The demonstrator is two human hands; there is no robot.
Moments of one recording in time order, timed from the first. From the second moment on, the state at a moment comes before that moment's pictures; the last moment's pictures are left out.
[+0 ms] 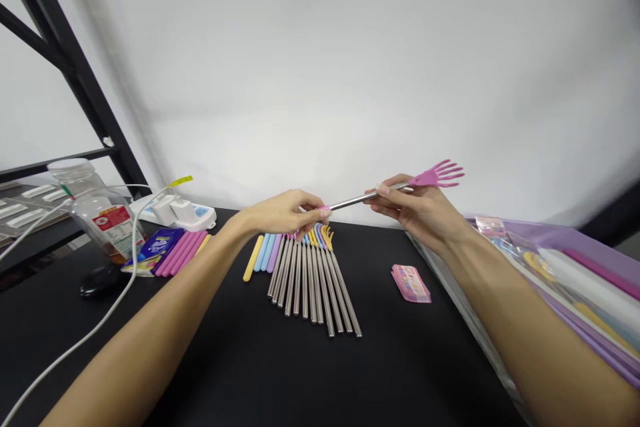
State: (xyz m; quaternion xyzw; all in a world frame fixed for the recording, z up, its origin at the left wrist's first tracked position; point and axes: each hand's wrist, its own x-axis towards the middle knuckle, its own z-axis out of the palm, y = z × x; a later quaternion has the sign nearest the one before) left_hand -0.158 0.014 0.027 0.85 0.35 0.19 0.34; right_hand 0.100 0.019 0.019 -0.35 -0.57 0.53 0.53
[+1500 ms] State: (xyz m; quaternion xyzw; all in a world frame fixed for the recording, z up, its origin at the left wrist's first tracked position) left_hand -0.160 0.012 0.037 0.90 0.35 0.16 0.22; right_hand 0.155 0.008 0.048 -0.47 -0.82 0.27 0.20
